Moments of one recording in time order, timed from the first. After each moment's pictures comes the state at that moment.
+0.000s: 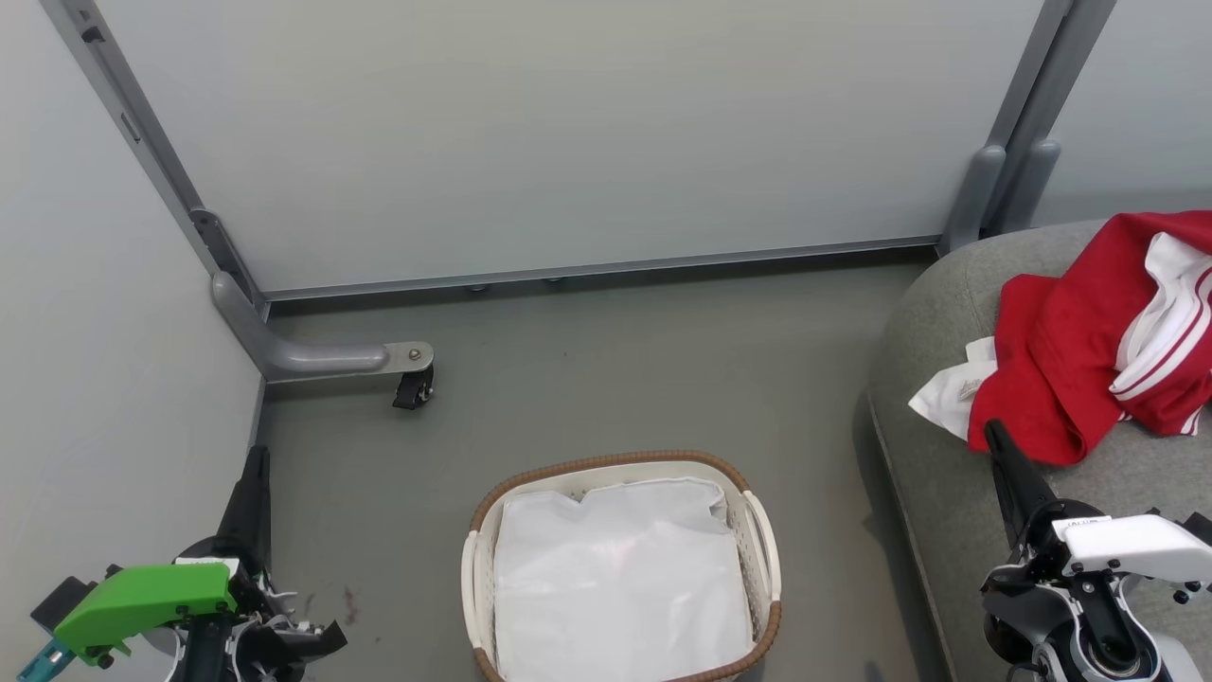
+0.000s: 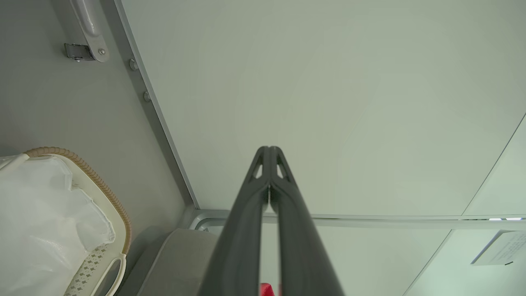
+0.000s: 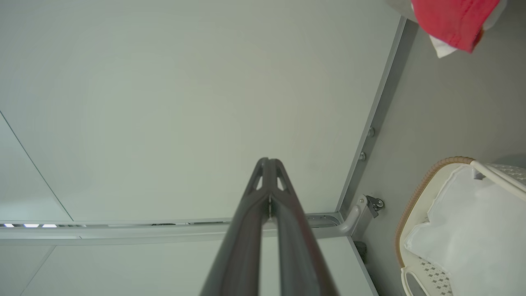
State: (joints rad) left arm -0.10 0.05 0.11 0.25 -1.59 -0.13 0.11; right arm -0.11 -0.05 -0.11 0.25 1.59 0.13 0.11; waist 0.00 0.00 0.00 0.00
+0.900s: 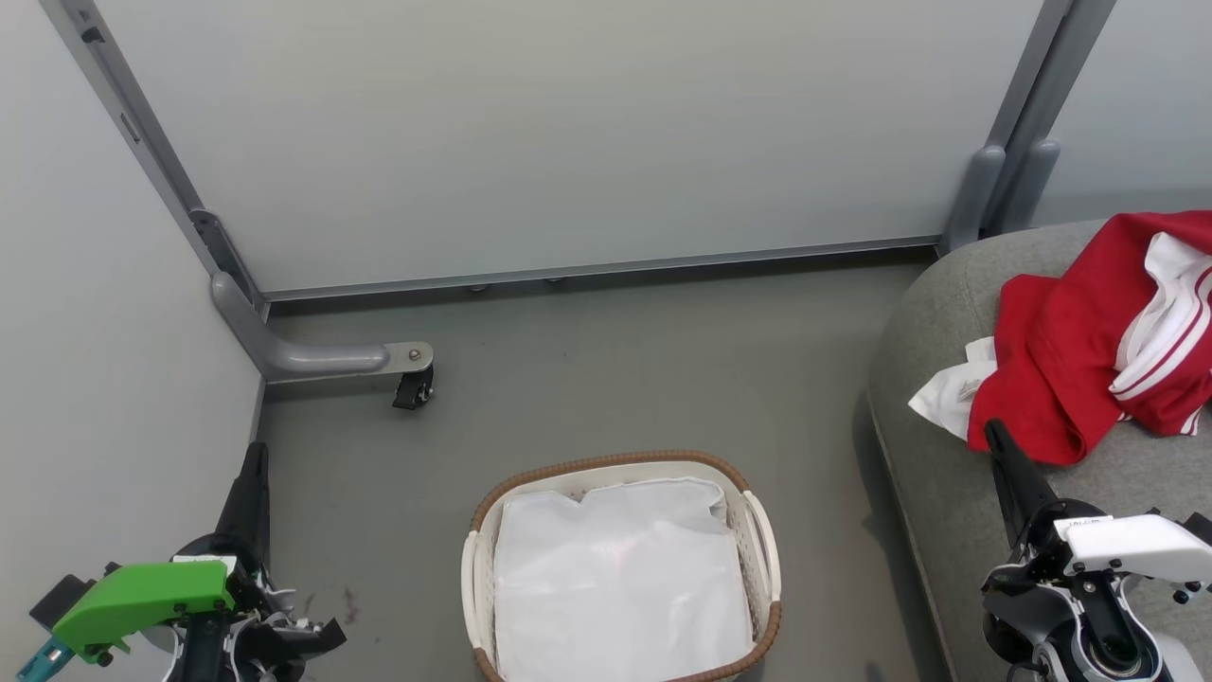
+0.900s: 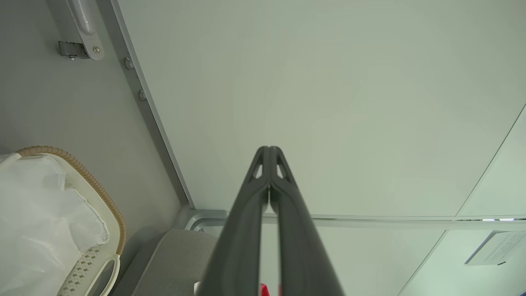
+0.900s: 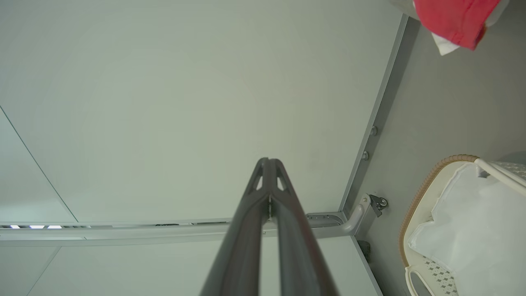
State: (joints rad) left arm -0.10 0.05 0.11 0.24 -1.61 -0.13 0.11; right arm -0.11 -0.05 -0.11 0.24 1.61 0.13 0.11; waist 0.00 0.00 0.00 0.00
